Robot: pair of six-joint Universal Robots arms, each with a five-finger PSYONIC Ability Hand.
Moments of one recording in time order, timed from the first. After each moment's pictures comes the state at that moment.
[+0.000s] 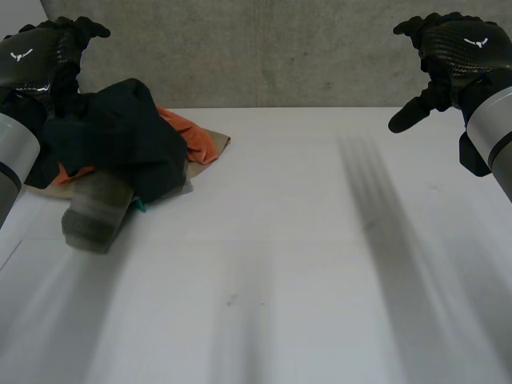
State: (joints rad) left arm 4.46 -1.53 -1.58 3.29 -1.52 3.10; right arm 1.92 -1.45 1.35 0.02 1.55 3.07; left_hand 0.28 0.33 0.34 0.32 0.14; right_hand 0.26 0.27 0.28 0.27 0.10
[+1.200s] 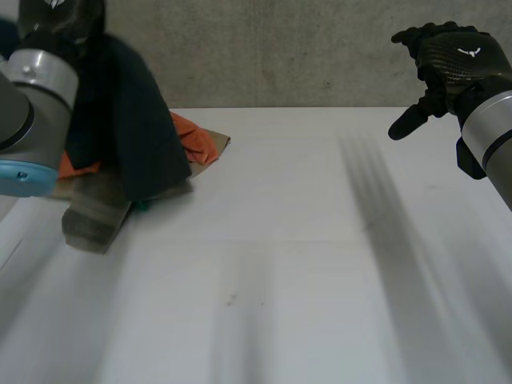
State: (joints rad) left arm 4.42 -1.92 -1.16 3.46 -1.56 3.39; right arm 1.90 -1.42 1.34 0.02 1.54 3.05; left_hand 1.16 1.19 1.19 1.20 0.97; right_hand 0.23 0.21 0.21 0.21 0.05
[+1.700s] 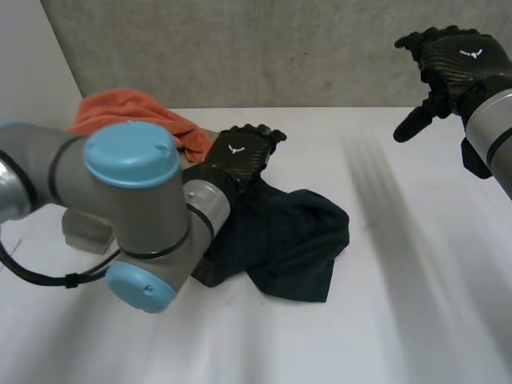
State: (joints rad) left arm 4.03 -2.13 -1.22 3.24 -1.56 3.23; right arm 1.89 -1.39 1.30 0.08 1.54 3.01; left_hand 0.20 0.22 0.23 0.21 0.05; right_hand 0.23 0.21 0.21 0.21 0.05
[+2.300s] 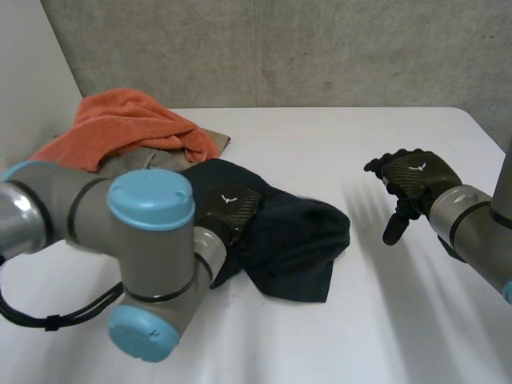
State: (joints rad) left arm 3.99 -2.16 -1.36 3.22 -1.68 3.25; right arm 1.89 -1.27 1.51 0.14 1.49 2.80; left_hand 0.90 0.82 0.81 0.82 0.64; right_hand 0.23 0.21 0.21 0.21 0.05
